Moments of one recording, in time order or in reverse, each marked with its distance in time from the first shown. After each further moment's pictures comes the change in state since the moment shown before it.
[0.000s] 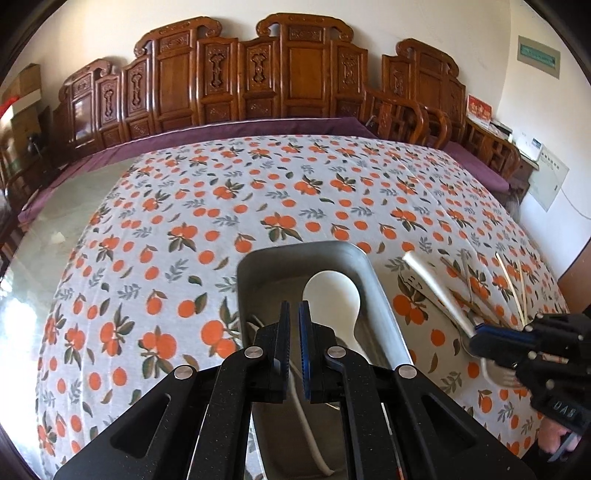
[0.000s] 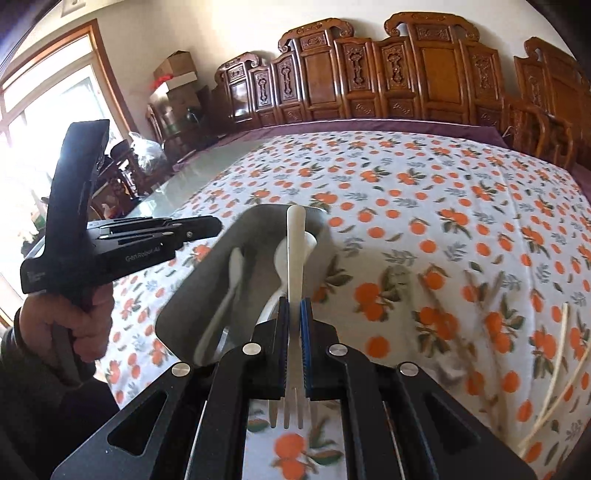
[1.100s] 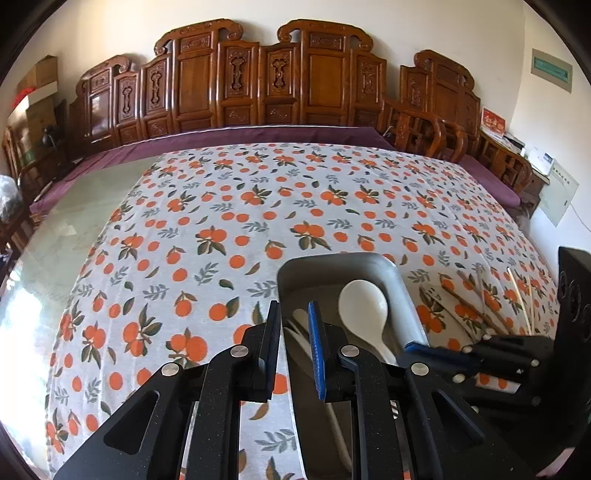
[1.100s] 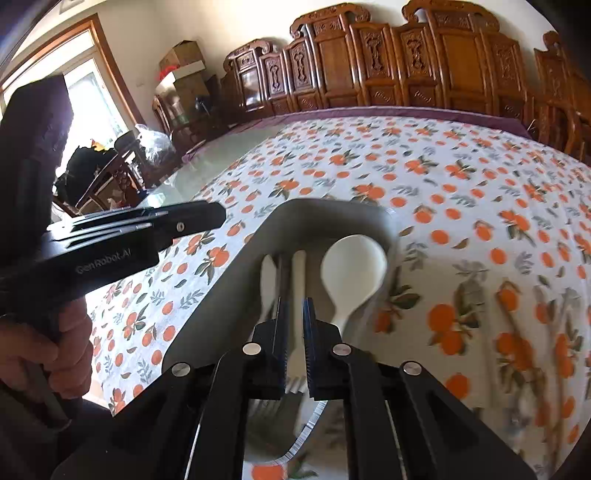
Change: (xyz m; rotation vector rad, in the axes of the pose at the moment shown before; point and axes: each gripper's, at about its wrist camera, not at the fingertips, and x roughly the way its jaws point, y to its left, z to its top) left arm -0.010 0.024 0.002 -0.042 -0.026 0.027; right arm 0.060 0.031 0.016 0.001 0.033 0.030
